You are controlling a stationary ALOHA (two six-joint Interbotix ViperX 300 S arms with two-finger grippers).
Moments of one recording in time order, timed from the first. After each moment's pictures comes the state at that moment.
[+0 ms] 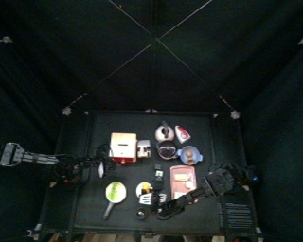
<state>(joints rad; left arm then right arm) 0.00 -0.70 1.29 -0.51 -0.20 0.01 0.47 0.53 0.03 -0.88 1.02 2.58</state>
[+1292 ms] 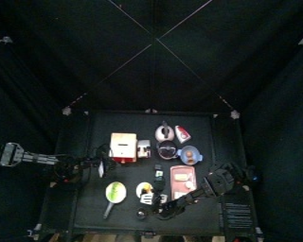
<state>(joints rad) 0.00 -0.70 1.29 -0.52 -0.20 0.01 0.48 0.53 0.05 -0.88 1.04 2.64</state>
